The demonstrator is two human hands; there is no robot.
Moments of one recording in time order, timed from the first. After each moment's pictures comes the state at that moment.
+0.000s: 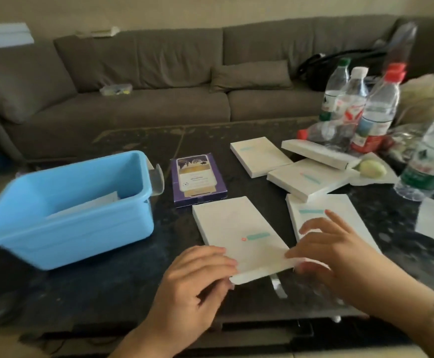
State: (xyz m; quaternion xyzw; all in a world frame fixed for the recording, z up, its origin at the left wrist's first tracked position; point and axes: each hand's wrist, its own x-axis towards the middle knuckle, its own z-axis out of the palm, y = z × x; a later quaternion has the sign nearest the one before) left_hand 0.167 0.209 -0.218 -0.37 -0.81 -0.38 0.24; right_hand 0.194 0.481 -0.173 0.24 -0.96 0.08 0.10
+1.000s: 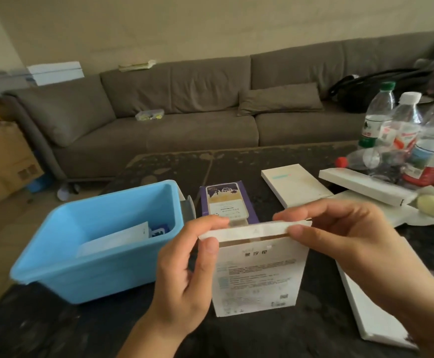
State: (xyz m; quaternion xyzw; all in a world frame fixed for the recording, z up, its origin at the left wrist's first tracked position) left_hand 0.117 0.196 -0.147 -0.30 -0.74 -0.51 0.32; right_hand 0.143 0.412 -0.091 0.10 -0.69 0.72 0.05
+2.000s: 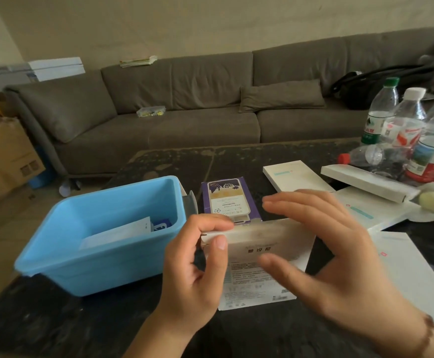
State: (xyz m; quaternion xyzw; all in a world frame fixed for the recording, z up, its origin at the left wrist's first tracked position) left_hand 0.121 0.204 -0.146 -0.29 -0.73 -0.53 0.32; right_hand 0.146 0.394 -0.119 0.26 -0.83 0.38 0.32
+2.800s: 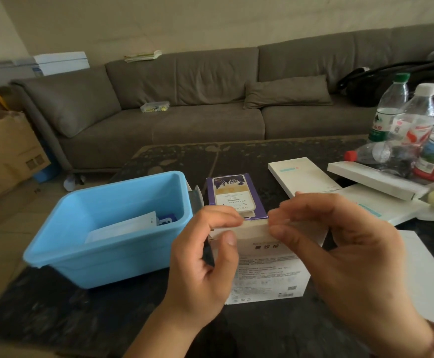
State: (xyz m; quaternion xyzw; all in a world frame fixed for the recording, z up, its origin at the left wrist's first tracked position) left_hand 0.121 0.204 -0.144 -0.31 -0.73 -0.51 0.33; right_hand 0.155 0.371 -0.114 0.17 -0.75 0.53 0.35
